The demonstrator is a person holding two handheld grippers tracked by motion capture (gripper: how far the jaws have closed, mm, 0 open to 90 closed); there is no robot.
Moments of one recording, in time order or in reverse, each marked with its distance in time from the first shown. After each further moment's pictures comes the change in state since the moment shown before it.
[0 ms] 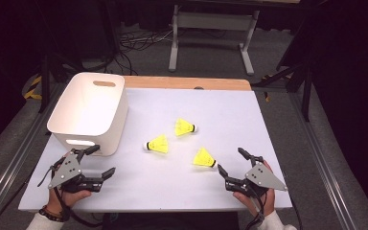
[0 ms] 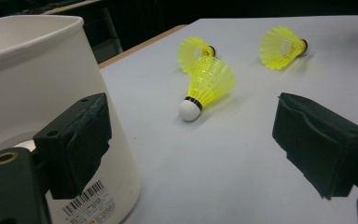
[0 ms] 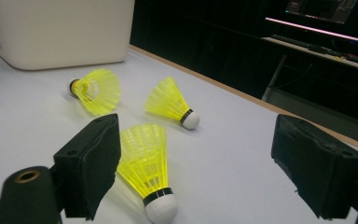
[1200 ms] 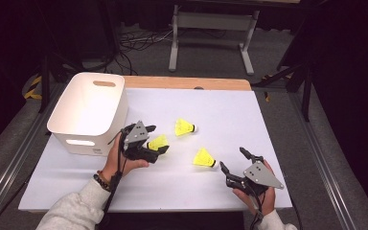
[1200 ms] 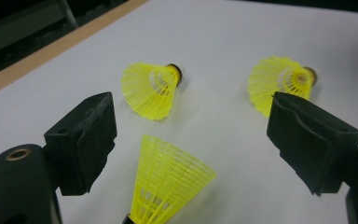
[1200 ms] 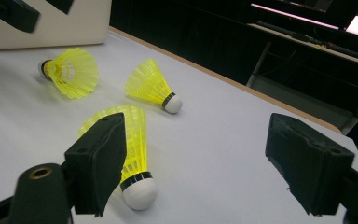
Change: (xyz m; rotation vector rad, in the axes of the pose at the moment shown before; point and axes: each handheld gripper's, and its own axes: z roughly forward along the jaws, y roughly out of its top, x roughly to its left) left arm -0.015 0.078 0.157 0.201 -0.151 -0.022; right arm -0.003 -0.006 0.004 0.061 -0.067 -0.019
